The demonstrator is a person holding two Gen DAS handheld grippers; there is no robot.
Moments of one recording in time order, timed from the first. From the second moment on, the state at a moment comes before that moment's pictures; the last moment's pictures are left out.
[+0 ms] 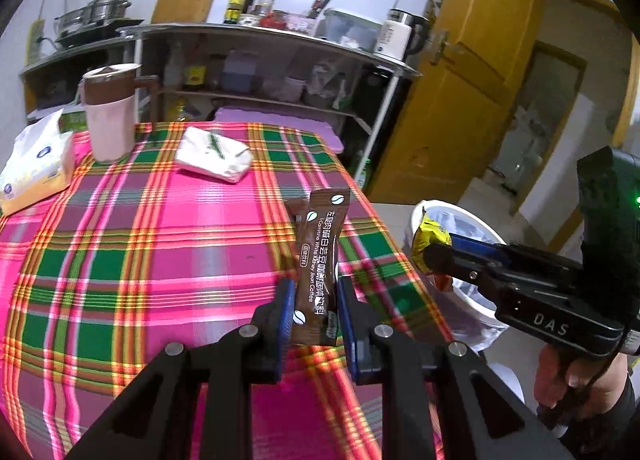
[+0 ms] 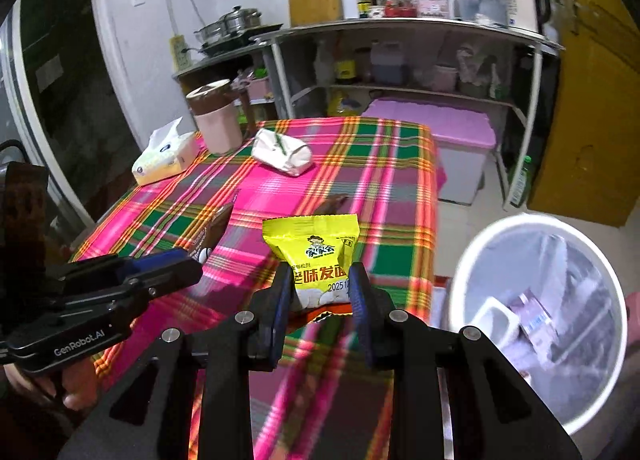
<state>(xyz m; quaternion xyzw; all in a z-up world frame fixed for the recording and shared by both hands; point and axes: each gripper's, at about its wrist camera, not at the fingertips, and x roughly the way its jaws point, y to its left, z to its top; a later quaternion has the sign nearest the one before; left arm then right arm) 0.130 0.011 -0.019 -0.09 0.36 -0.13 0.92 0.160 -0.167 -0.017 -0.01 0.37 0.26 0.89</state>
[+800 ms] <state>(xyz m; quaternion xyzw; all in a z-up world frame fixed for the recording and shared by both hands) 0.166 -0.117 -0.021 -0.03 0.37 -0.25 0.89 0.152 -0.301 -0.033 0.06 0.38 0.13 0.91</state>
